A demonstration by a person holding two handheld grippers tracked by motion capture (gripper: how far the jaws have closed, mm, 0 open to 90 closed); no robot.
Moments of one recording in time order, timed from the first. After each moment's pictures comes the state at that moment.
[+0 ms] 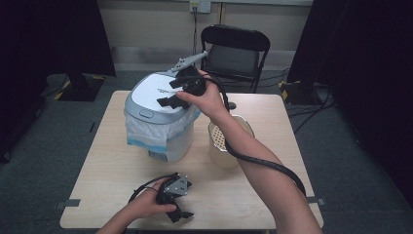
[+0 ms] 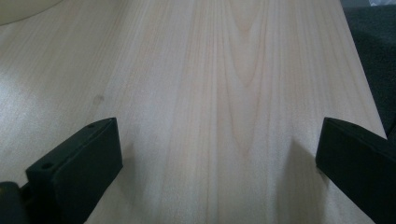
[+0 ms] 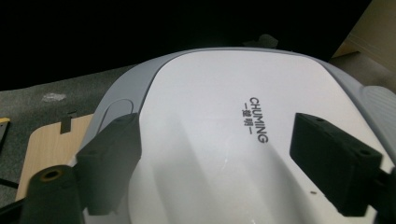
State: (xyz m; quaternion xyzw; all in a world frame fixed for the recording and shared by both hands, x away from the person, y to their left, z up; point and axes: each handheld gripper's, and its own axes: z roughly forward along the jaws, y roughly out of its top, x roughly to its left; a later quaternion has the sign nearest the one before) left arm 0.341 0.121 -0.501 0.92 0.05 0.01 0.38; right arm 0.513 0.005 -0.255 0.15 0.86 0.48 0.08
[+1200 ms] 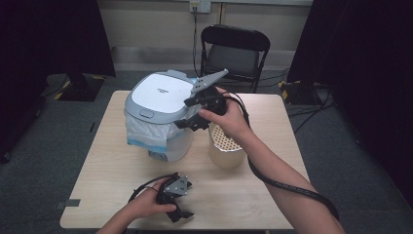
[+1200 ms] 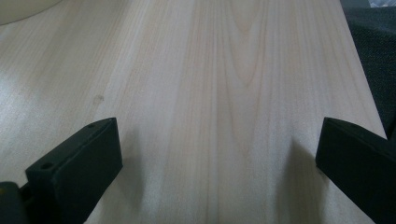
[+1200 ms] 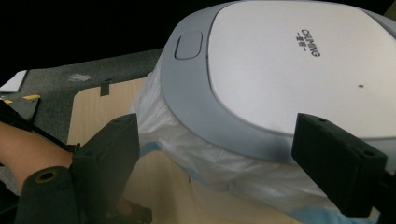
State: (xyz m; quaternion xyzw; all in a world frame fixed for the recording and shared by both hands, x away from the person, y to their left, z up) left arm 0.342 0.121 -0.500 0.92 0.04 0.02 0.38; right arm 0.461 -0.045 -0.266 0.12 0.87 0.47 0.06
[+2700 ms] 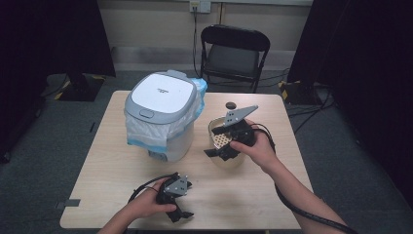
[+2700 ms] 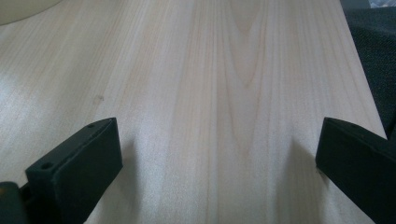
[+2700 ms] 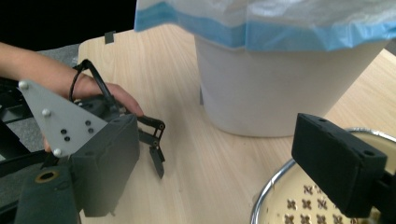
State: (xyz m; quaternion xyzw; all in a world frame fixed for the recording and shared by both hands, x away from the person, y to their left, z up) left arm 0.342 0.121 -0.502 0.92 0.04 0.02 0.39; right arm 0.427 -0.122 -0.337 0.14 0.88 0.45 0.04
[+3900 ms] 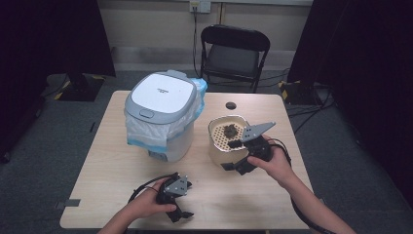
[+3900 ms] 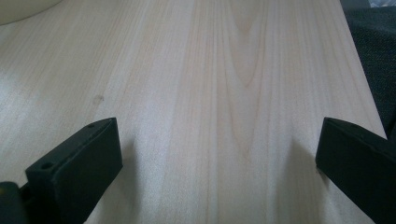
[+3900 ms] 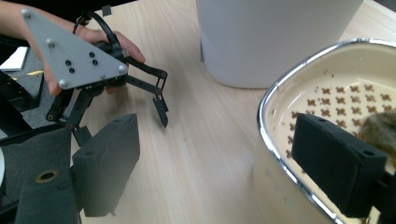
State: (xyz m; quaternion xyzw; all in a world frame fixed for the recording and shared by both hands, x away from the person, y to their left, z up) left arm 0.341 0.121 -0.502 0.92 0.05 0.01 0.38; right arm 0.404 -0.169 -0.369 0.16 0.88 0.44 0.04
